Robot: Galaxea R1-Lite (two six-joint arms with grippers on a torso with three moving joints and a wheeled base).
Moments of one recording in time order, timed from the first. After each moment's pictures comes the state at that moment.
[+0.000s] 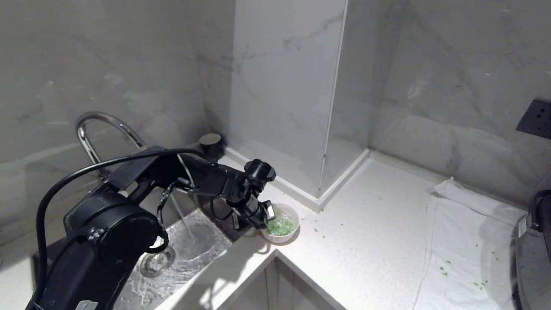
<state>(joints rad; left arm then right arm) -0.56 2.46 -1.76 0.40 0.02 -0.75 0.00 0.00 0.00 0.01 0.00 -0.01</state>
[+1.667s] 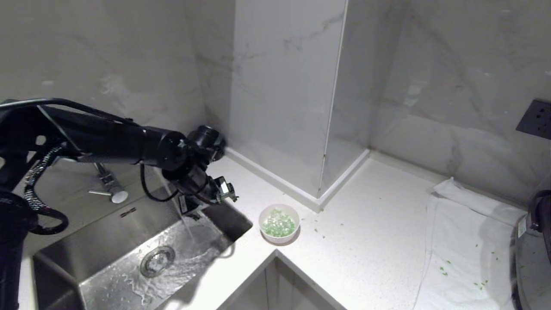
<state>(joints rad) -0.38 2.10 -1.54 0.54 0.05 -0.75 0.00 0.00 0.00 0.01 0.00 -0.01</state>
